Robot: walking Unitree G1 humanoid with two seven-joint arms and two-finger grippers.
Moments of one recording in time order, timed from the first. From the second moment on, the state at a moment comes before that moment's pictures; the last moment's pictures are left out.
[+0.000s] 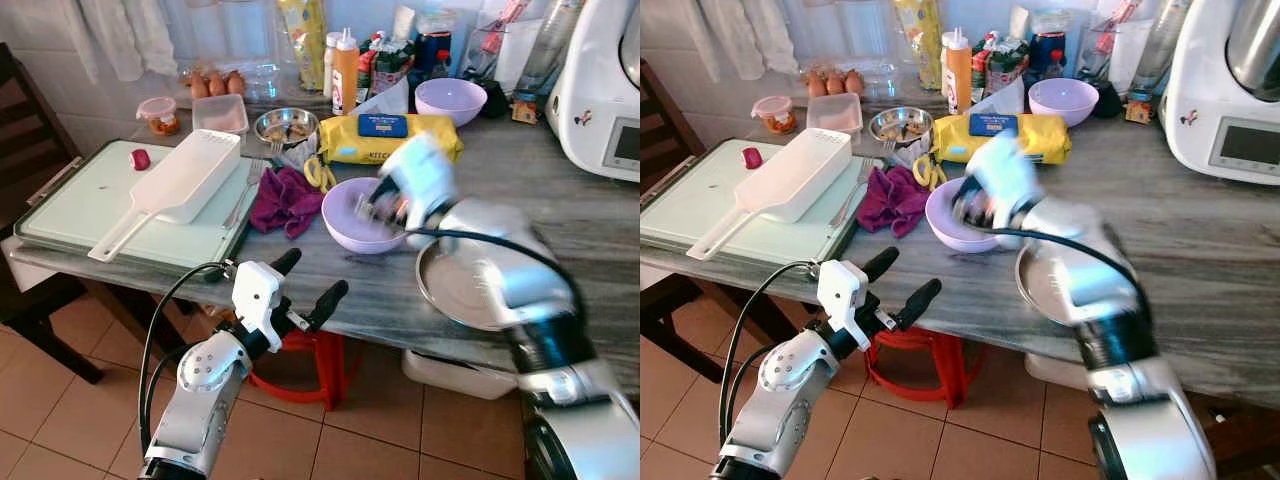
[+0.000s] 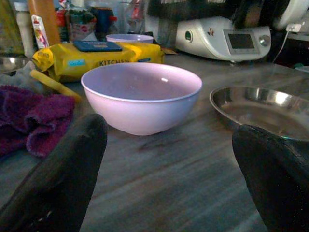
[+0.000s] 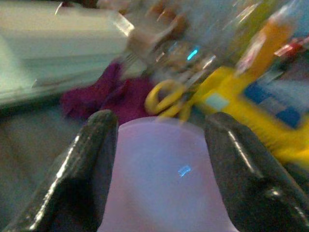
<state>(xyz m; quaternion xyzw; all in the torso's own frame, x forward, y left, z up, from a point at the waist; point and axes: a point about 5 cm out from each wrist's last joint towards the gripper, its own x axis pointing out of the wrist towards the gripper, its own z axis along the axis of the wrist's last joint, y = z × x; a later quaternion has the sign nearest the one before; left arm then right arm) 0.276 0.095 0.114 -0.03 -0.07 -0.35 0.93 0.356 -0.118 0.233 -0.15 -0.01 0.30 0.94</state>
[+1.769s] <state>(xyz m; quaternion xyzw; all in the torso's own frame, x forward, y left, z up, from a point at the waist) 0.273 0.098 0.117 -0.02 -0.06 -0.40 0.91 0.290 -0.170 0.144 -0.02 0.18 0.00 0.98</state>
